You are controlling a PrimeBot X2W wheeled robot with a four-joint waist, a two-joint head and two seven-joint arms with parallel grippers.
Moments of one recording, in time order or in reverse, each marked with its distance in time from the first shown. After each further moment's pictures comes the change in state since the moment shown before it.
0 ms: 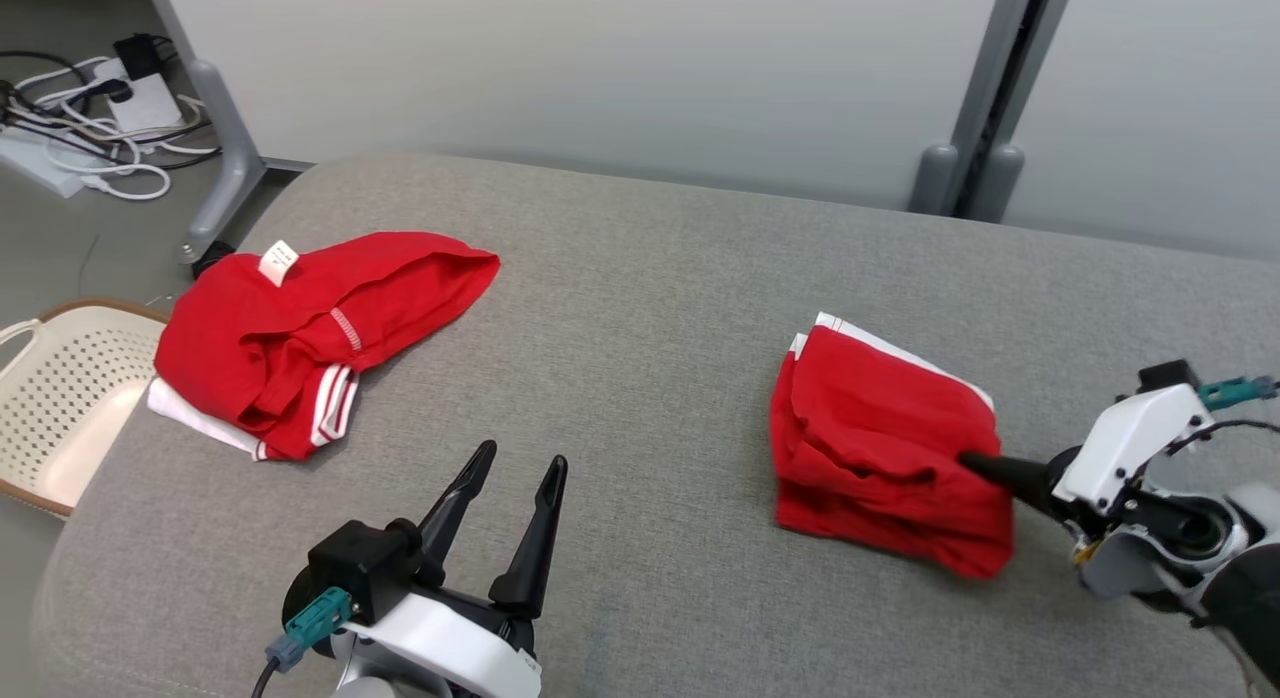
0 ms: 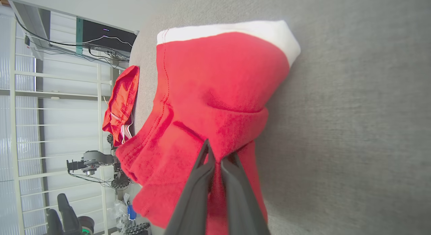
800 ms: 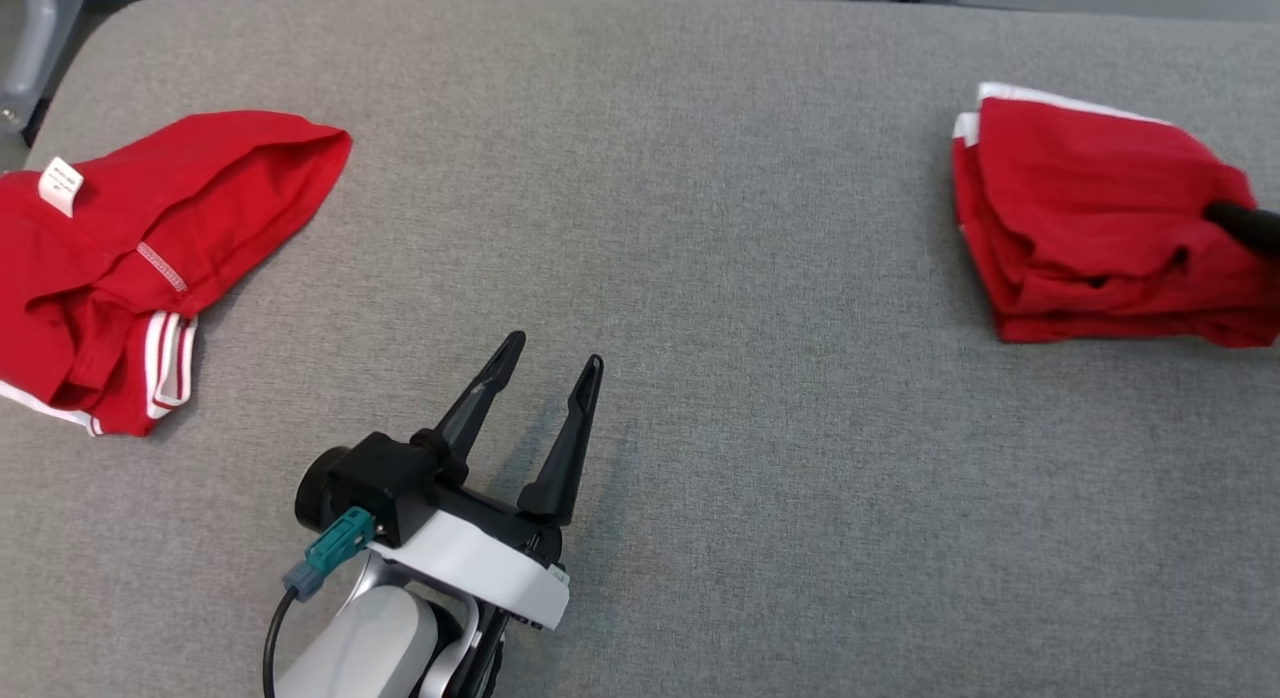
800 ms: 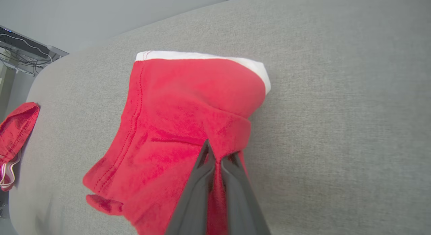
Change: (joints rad) left arm -0.140 -0.023 -0.012 -0.043 0.077 0.007 0.002; right arm -0.313 -0.329 0.020 -0.157 -0.320 0.000 0.016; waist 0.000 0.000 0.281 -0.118
